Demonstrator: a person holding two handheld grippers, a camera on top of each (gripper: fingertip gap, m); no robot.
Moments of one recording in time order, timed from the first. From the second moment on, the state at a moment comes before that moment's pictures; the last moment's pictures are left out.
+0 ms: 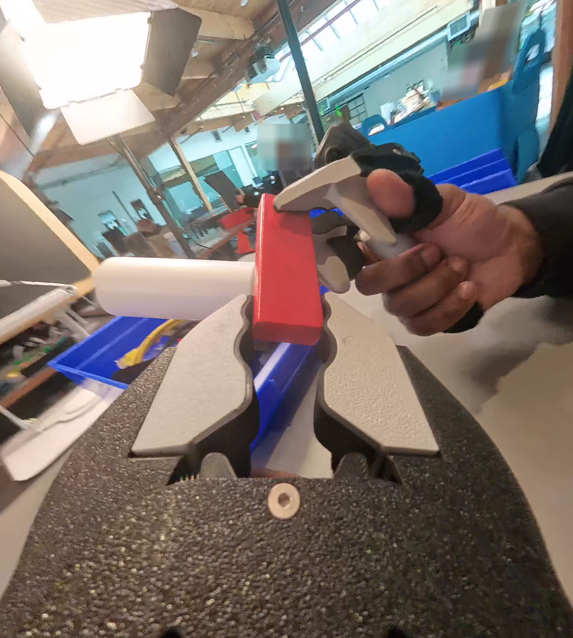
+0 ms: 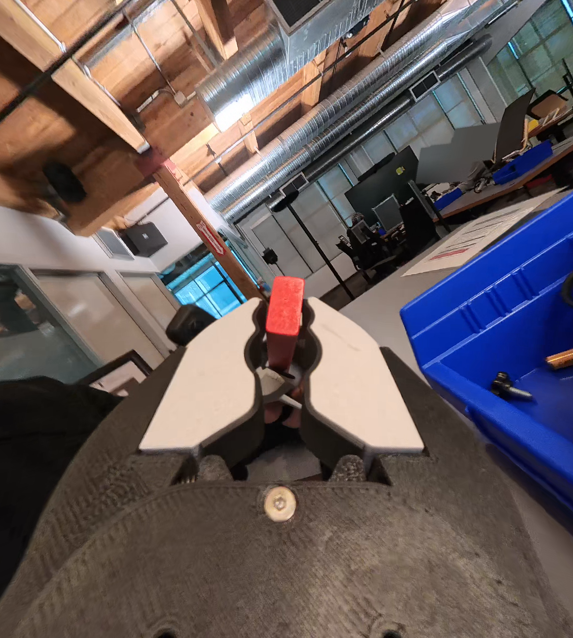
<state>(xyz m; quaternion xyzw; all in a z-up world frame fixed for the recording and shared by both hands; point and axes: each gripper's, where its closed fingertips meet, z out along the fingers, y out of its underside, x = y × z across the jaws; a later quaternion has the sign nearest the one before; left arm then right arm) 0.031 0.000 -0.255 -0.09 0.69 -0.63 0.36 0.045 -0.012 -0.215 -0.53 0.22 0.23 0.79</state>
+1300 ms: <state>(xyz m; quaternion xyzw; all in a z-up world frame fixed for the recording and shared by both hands) 0.027 0.015 -0.278 -0.11 0.75 -0.62 0.19 0.033 -0.013 -0.244 -0.72 0.01 -0.07 0.70</state>
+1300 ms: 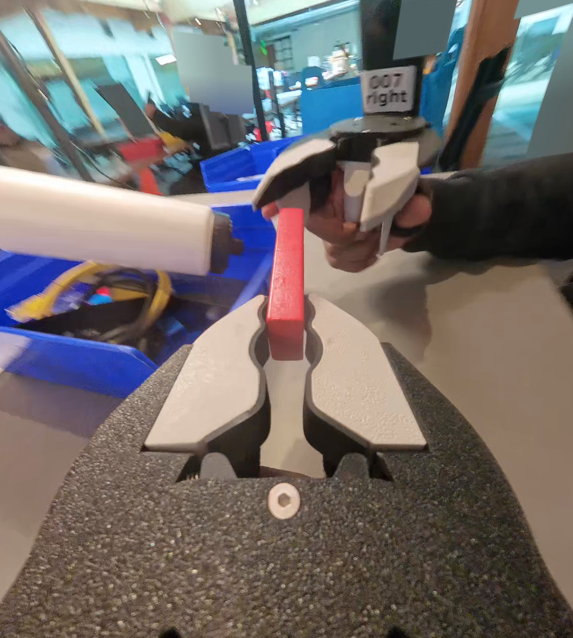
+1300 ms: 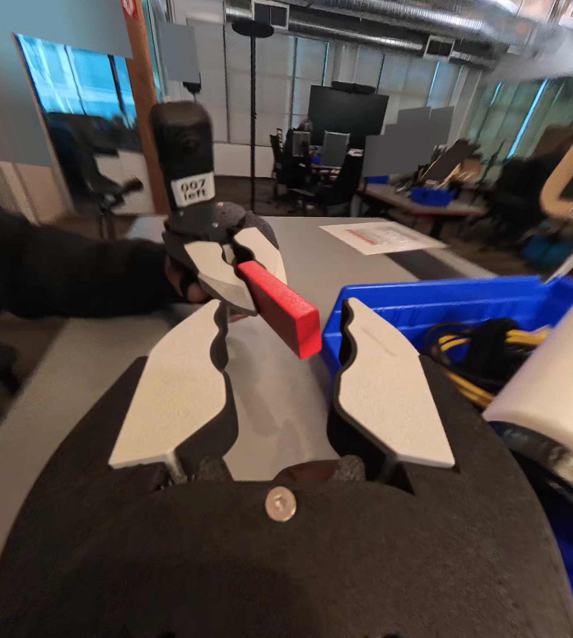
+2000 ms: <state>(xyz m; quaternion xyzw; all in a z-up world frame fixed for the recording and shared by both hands) 0.040 0.014 -0.284 -0.18 0.74 -0.63 0.15 0.066 -0.011 -0.276 -0.75 0.06 -0.23 0.61</state>
